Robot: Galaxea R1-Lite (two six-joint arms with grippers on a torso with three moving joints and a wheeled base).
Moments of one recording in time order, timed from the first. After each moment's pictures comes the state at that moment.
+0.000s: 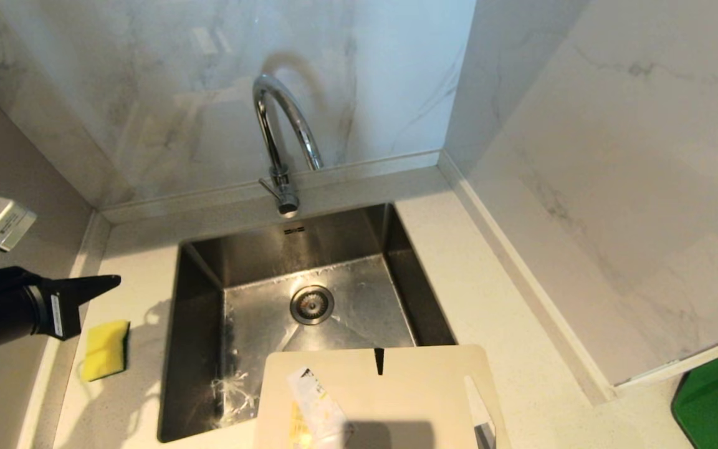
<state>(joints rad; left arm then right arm) -0.08 1.35 -0.60 -0.45 -0.22 0.08 -0.01 0.00 0.00 0.00 -0.02 0.05</state>
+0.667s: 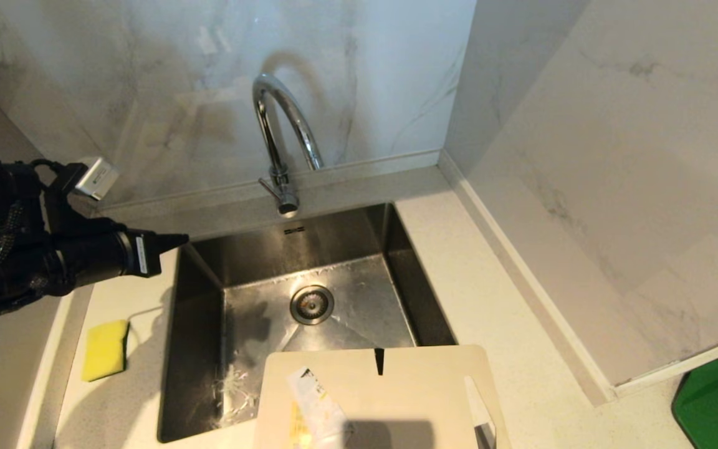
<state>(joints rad) -0.19 1.61 -0.88 -0.47 -0.21 -0.05 -0.01 0.00 0.00 0.00 -0.02 0.05</state>
